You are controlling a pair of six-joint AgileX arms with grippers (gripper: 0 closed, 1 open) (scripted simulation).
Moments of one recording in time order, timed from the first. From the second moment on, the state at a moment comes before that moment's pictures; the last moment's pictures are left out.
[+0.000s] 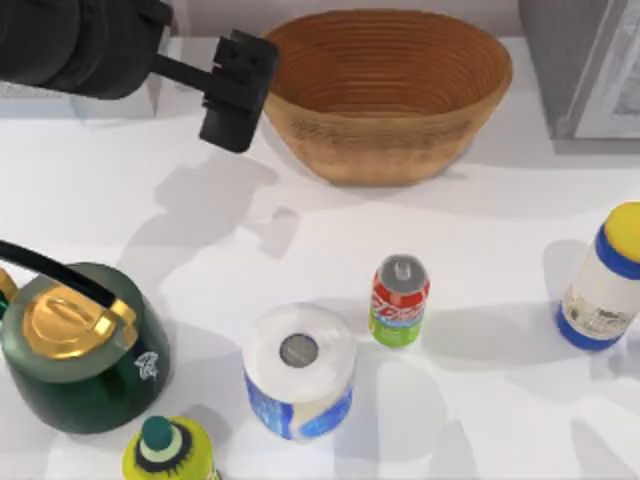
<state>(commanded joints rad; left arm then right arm) -0.54 1.36 1.43 -0.87 0.01 -0.01 0.00 0.00 0.00 0.00 0.00 0.00</state>
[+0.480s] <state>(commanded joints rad) -0.77 2.09 2.06 -1.29 0.01 -0.03 0.00 0.00 0.00 0.00 0.00 0.00</state>
